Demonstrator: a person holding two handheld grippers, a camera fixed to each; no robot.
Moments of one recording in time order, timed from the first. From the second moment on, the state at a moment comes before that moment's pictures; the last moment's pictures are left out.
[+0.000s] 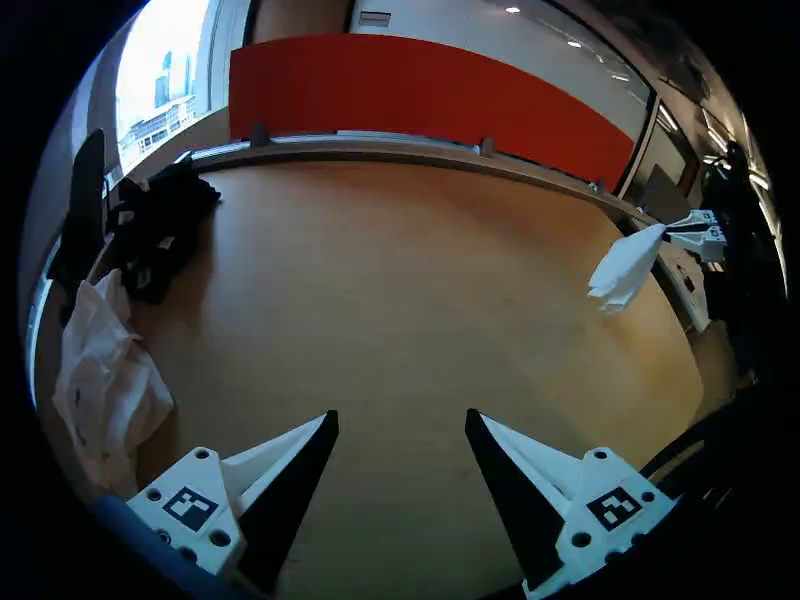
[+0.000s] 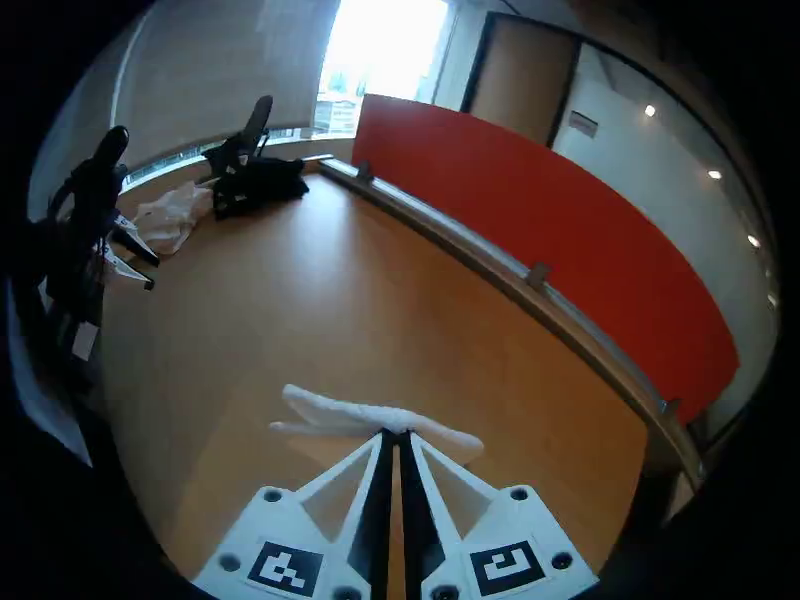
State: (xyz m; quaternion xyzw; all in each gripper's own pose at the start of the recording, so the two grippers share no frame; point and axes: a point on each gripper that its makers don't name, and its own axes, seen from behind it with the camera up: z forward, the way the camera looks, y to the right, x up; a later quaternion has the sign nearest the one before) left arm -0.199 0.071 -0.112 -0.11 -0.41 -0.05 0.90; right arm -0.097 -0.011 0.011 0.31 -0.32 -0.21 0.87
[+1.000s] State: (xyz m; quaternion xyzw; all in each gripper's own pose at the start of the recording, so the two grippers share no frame) left arm -0.196 0.085 -0.101 -0.11 -0.42 -0.05 0.90; right arm -0.105 0.151 0.047 0.23 -0.37 -0.24 0.87
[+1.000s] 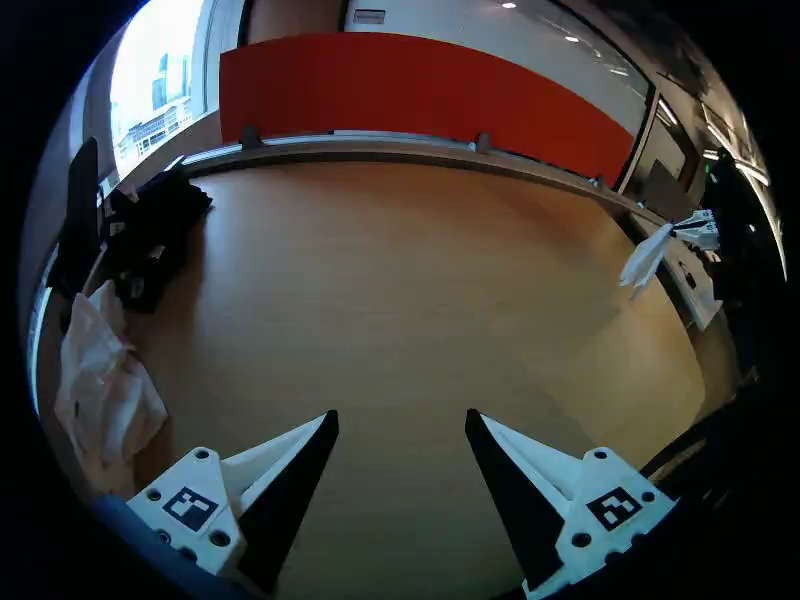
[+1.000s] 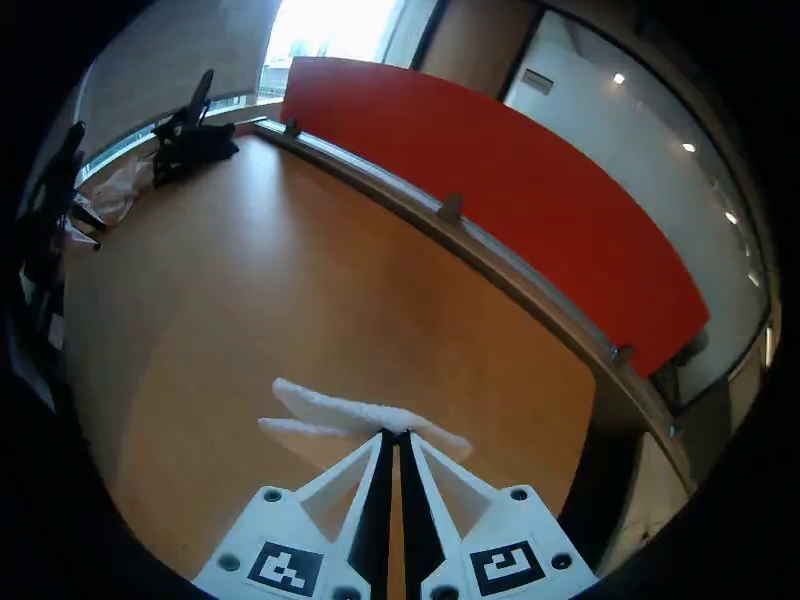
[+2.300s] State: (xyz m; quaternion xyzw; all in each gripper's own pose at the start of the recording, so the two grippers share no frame) left arm -0.192 0.086 -0.102 -0.09 -0.42 -0.04 0.90; right arm -0.120 0.204 0.062 0.19 -0.40 -0.25 0.86
